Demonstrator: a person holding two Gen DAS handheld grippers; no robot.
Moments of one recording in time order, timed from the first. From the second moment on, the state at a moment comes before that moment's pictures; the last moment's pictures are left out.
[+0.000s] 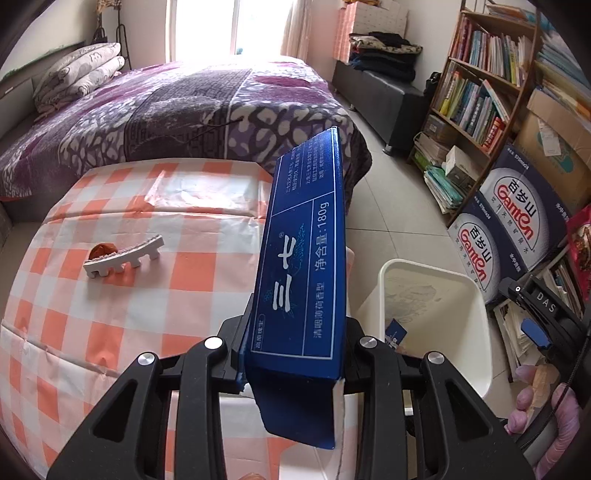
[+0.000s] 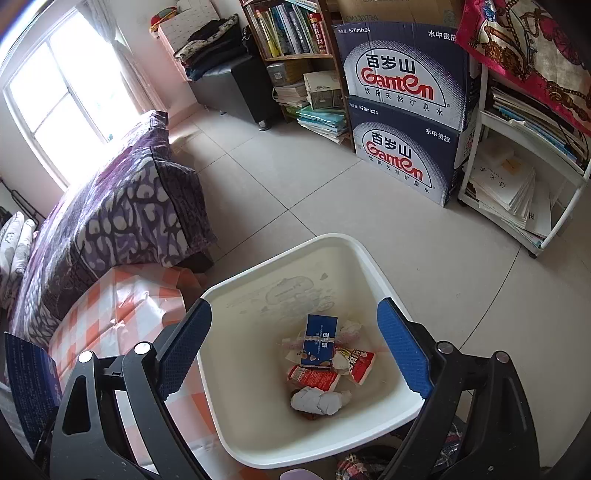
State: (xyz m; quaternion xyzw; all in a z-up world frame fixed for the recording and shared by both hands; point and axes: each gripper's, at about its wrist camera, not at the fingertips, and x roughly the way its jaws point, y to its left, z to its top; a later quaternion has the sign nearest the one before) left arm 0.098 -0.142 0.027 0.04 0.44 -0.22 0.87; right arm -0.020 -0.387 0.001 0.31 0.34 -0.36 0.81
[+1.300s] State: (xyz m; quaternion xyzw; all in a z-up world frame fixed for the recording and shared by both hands) left arm 0.168 -0.133 -0.035 0.21 0.52 -0.20 0.80; right arm -0.028 -0.408 -0.014 0.39 0.32 -0.36 0.78
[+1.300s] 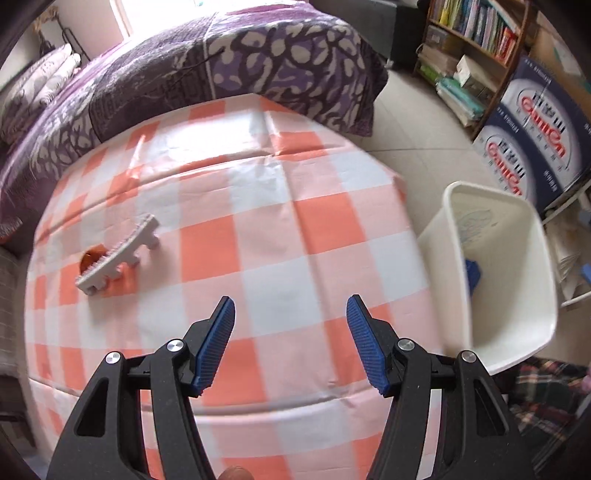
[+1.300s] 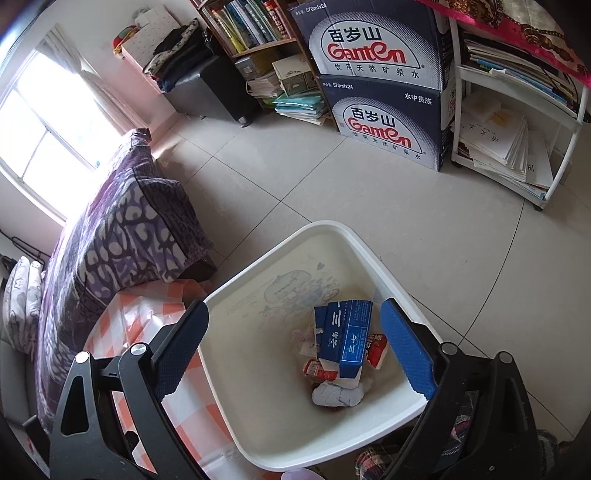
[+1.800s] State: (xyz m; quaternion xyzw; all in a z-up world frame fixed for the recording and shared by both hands) left arm 0.273 -0.072 -0.087 0.36 0.51 -0.15 0.77; right arm 0.025 -0.359 -0.018 0.32 0.39 -0.30 0.81
